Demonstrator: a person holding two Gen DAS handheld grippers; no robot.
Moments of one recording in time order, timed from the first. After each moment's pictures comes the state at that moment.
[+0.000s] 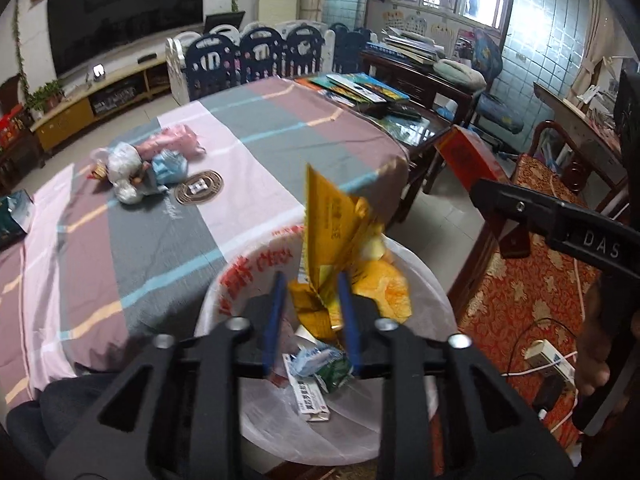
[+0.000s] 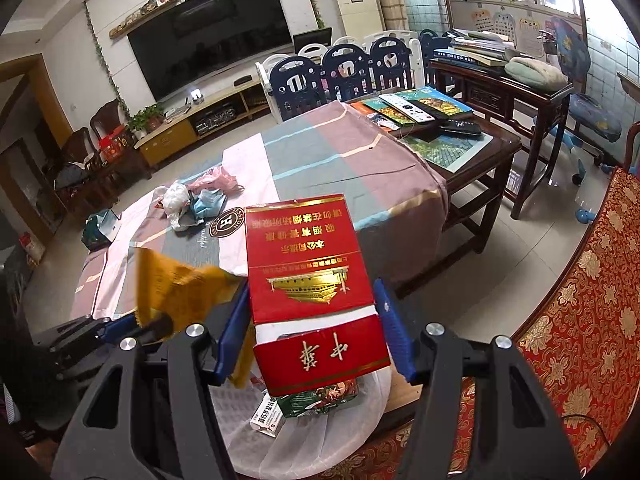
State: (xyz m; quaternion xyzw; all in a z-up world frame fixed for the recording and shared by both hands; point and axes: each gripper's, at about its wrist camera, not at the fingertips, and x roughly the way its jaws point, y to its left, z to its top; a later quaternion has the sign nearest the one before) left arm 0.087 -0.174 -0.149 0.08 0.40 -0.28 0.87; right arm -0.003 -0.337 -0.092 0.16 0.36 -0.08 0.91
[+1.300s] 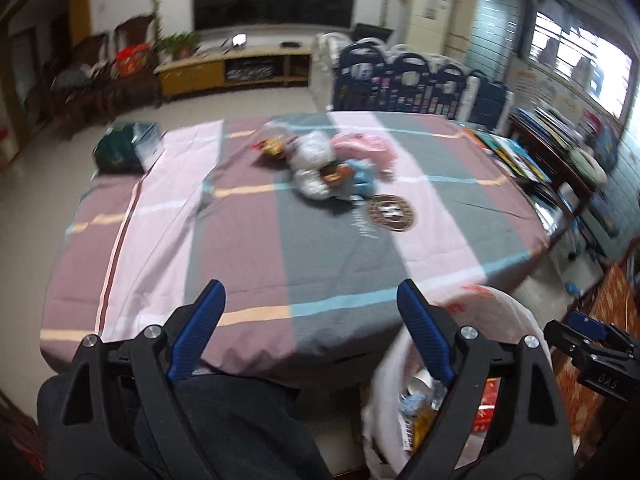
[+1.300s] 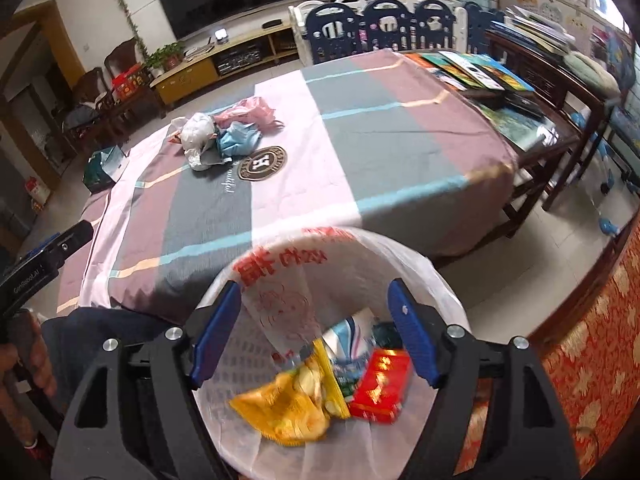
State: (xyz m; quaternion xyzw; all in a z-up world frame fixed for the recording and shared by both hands) left arm 0.174 -0.017 -0.151 -0.03 0.40 -0.04 0.91; right arm 0.082 -0.265 -0.137 0.11 0.45 -0.02 0.89
